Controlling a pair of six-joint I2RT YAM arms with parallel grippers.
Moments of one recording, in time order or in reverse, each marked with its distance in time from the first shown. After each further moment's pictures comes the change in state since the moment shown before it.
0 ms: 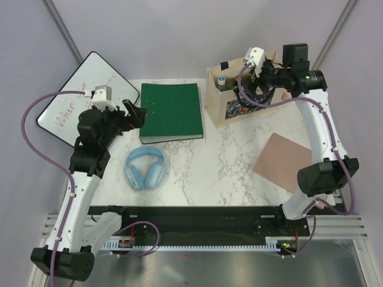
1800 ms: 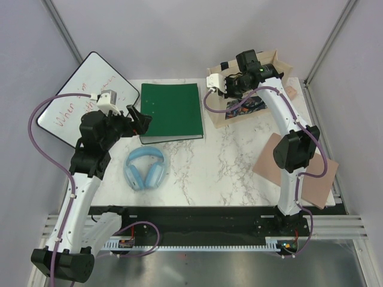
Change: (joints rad) left arm 0.000 -0.010 -0.022 -0.068 0.113 -0.027; right arm 0.216 0.408 0.270 -0.230 0.211 -0.496
